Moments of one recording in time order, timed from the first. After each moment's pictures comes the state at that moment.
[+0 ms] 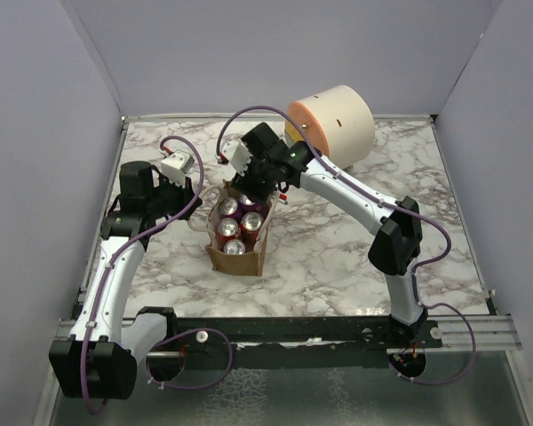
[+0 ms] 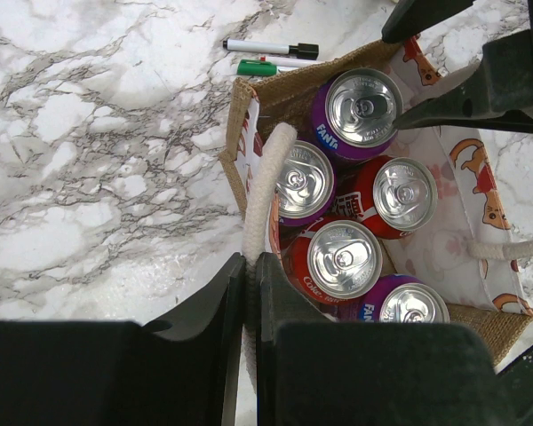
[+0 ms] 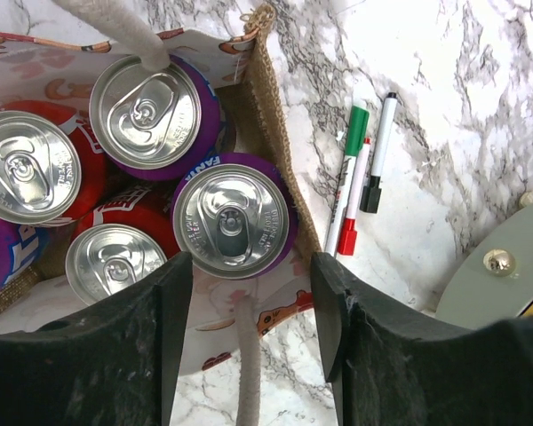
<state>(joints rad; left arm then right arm) -0.04 1.00 0.92 -0.52 0.53 0.11 0.84 2.05 2.01 -0.87 -0.08 -0.39</state>
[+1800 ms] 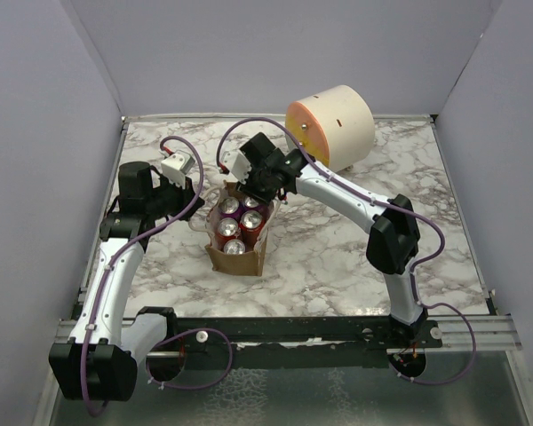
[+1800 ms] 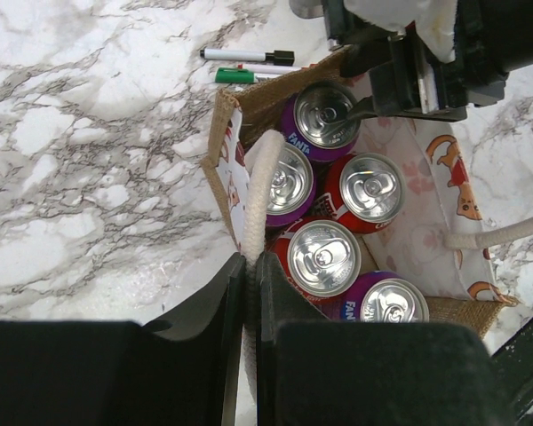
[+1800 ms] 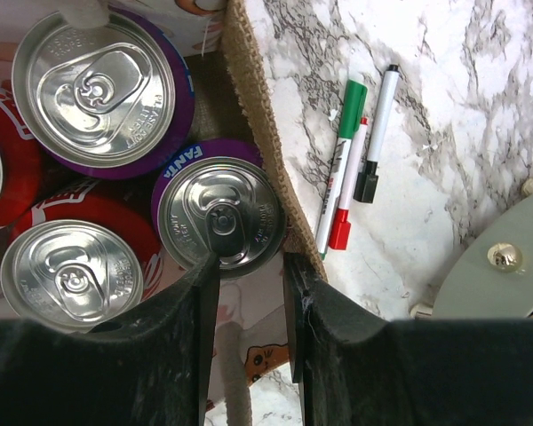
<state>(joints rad) -0.04 0.99 0.92 -0.52 0.58 0.11 0.83 2.06 1.91 -0.80 0.00 -0.44</state>
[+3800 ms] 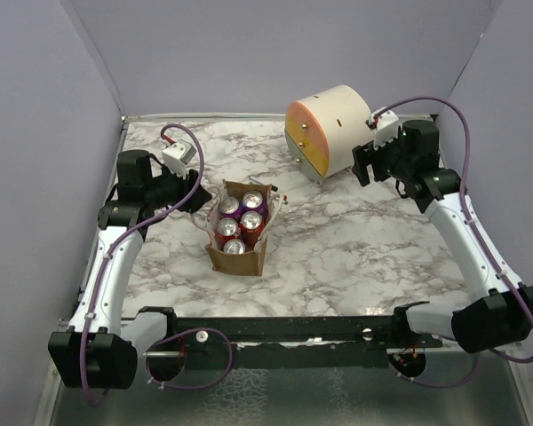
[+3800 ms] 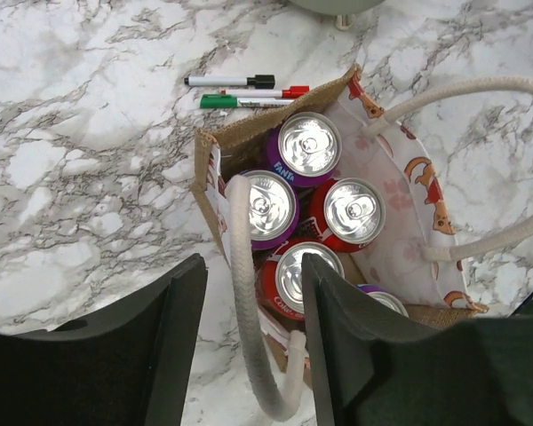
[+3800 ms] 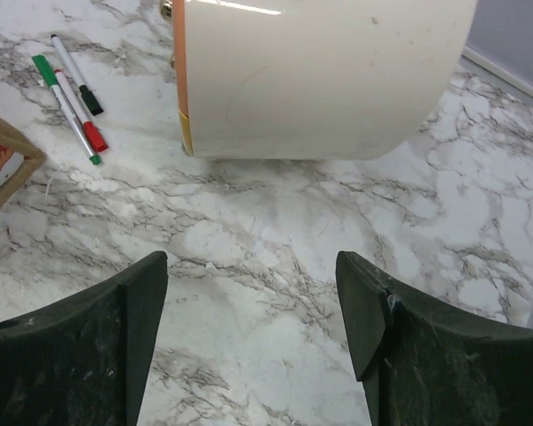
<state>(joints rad) -0.03 1.06 1.02 -0.55 0.64 0.13 0.23 1.28 1.26 -0.50 -0.17 -0.28</state>
